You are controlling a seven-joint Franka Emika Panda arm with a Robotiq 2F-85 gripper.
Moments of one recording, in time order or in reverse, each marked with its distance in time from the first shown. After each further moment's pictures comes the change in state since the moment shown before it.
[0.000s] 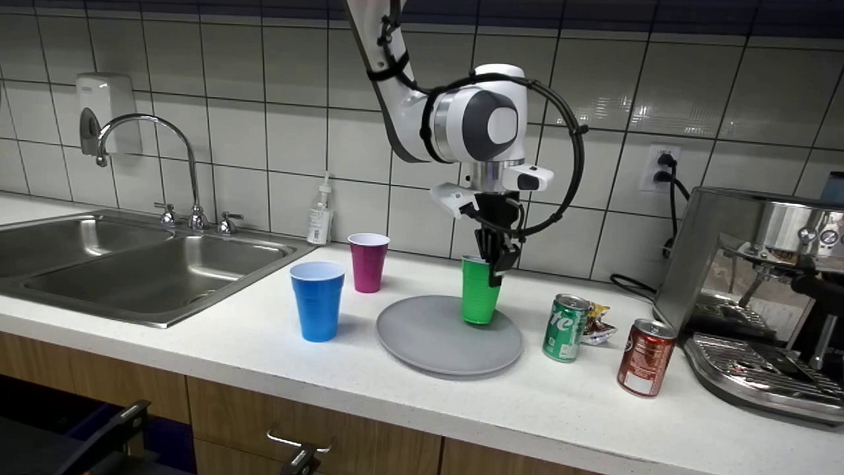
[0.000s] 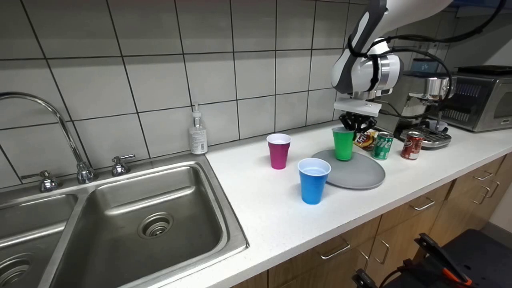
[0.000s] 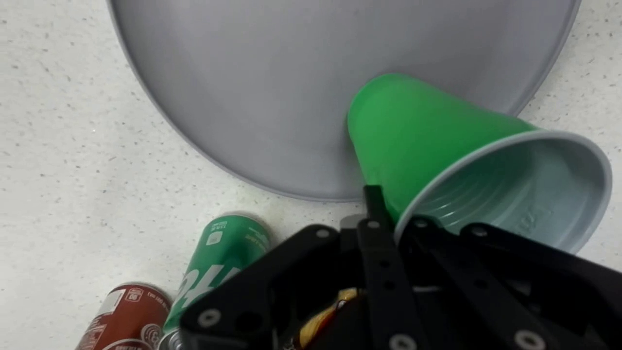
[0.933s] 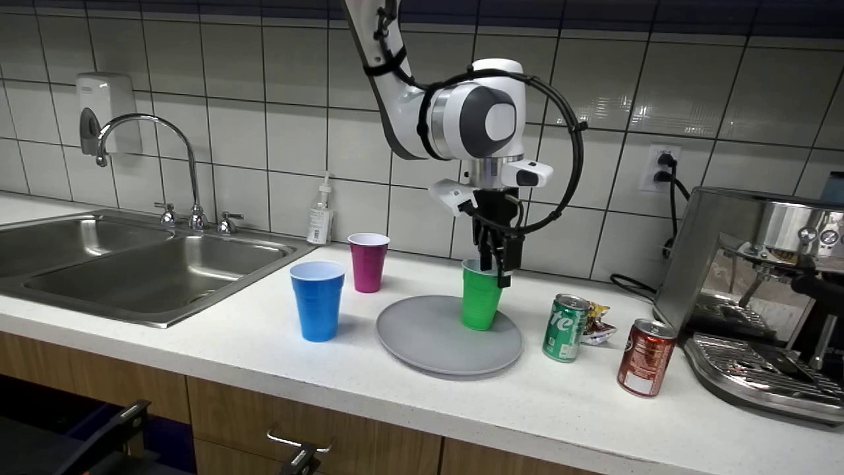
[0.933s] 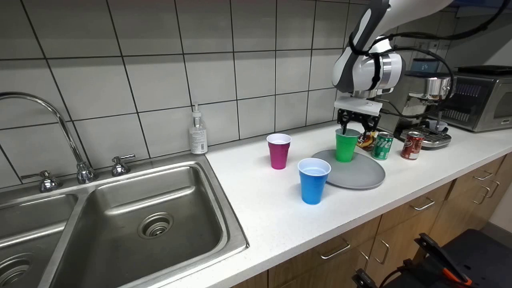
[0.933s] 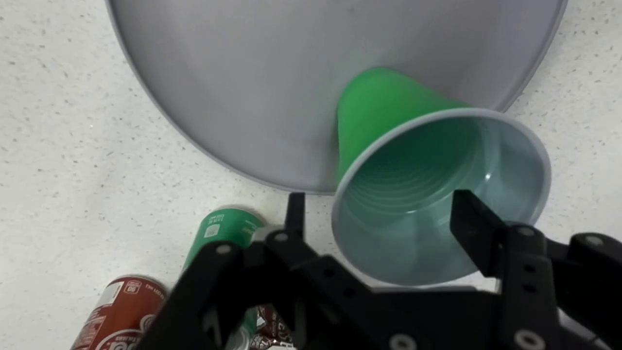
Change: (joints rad) arm 0.006 -0.027 -0.003 -0.030 -0.001 0.032 -0.002
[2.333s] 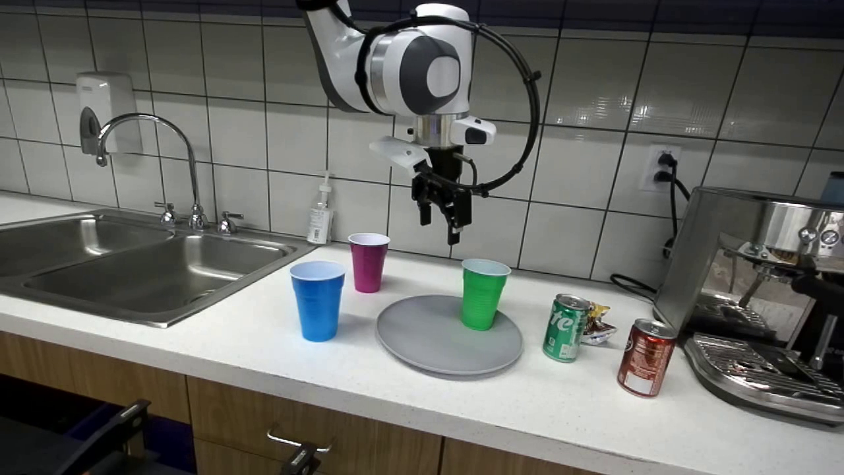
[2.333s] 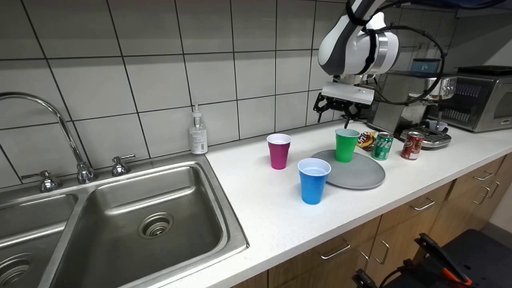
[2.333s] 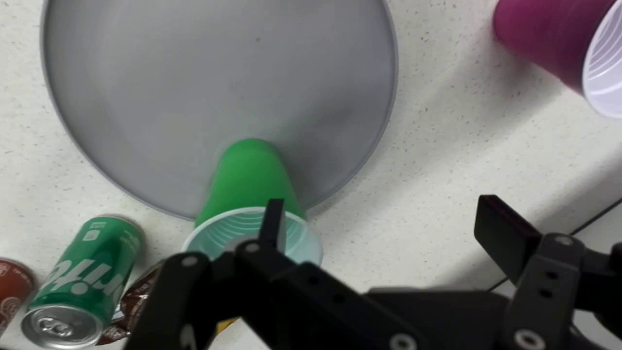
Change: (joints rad) arm 0.021 -0.233 0.142 -0.184 0.000 0.053 -0.181
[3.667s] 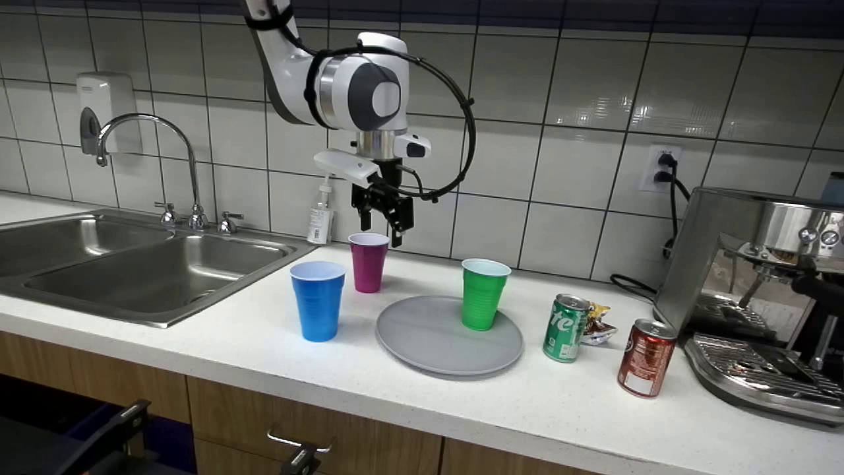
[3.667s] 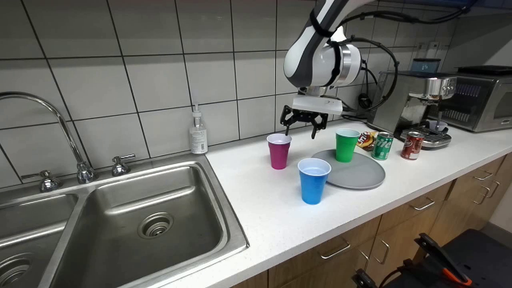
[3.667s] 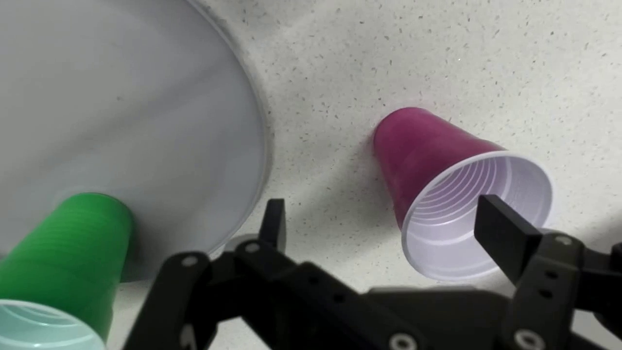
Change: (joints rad) arm 0.069 0.076 0.122 0.039 0.001 0.000 -0.090
